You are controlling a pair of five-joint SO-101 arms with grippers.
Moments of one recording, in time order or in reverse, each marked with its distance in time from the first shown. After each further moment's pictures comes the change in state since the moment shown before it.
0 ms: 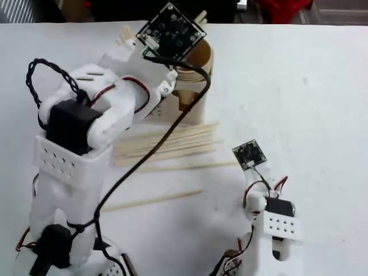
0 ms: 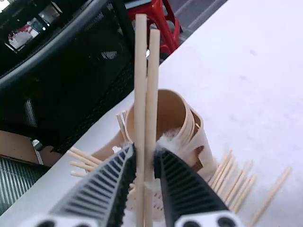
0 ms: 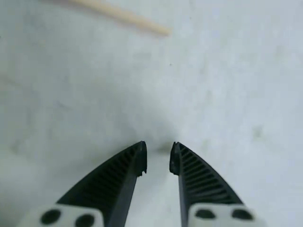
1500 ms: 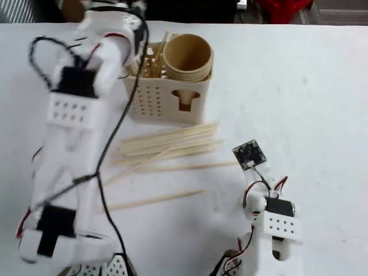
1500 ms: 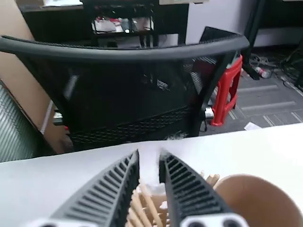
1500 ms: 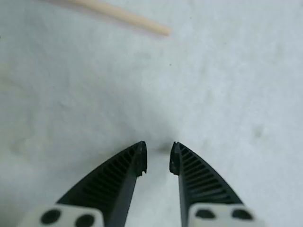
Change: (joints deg) left arm -16.5 10.2 12.0 -34.8 25.5; right arm -0.1 0.0 0.0 0.0 0.0
